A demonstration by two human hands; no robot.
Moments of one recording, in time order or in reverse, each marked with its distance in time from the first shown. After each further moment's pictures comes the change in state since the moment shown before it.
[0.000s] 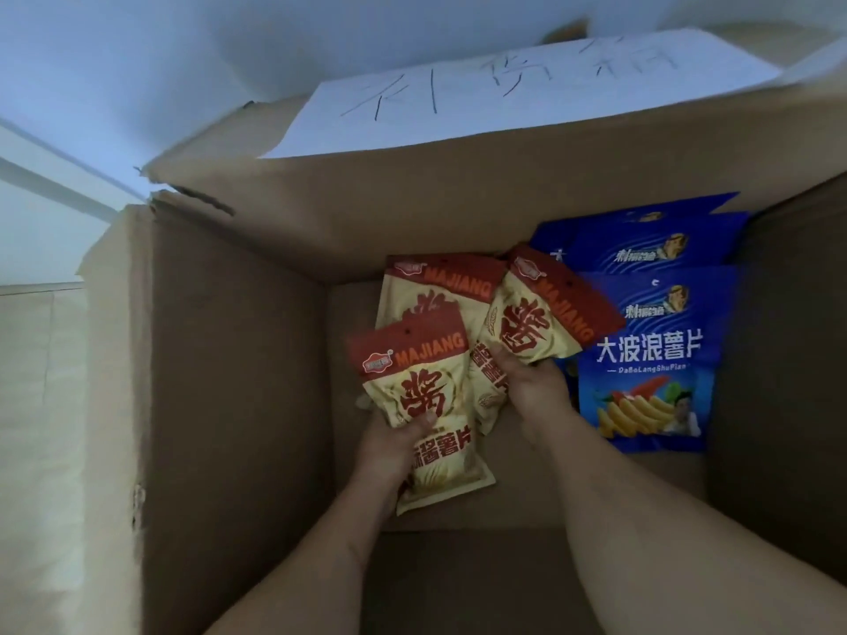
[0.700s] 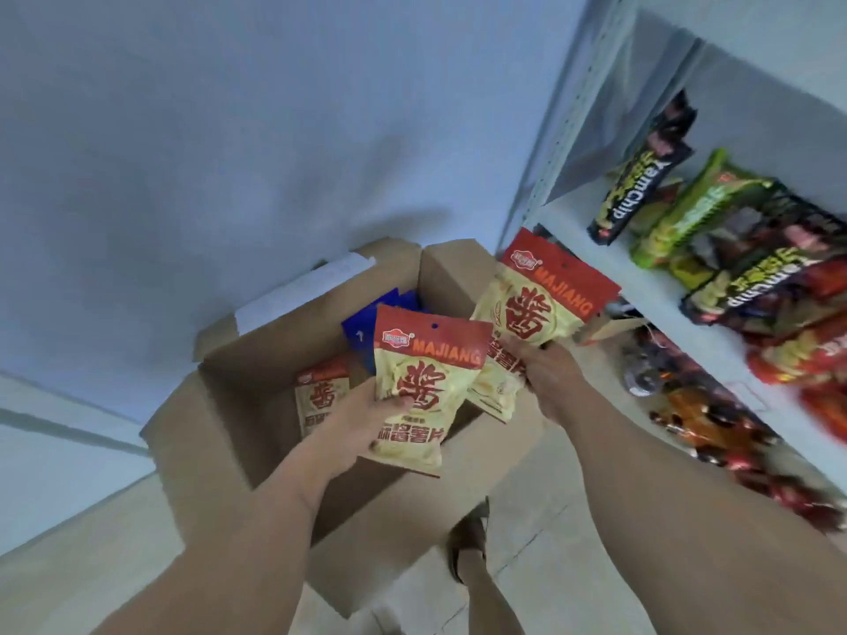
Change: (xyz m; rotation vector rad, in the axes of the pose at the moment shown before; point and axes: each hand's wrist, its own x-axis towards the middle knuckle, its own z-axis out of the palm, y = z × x) left_hand -0.359 0.097 -0.033 0.604 -0.773 0.428; right_hand -0.403 -0.050 -0.234 0.361 0.230 -0.413
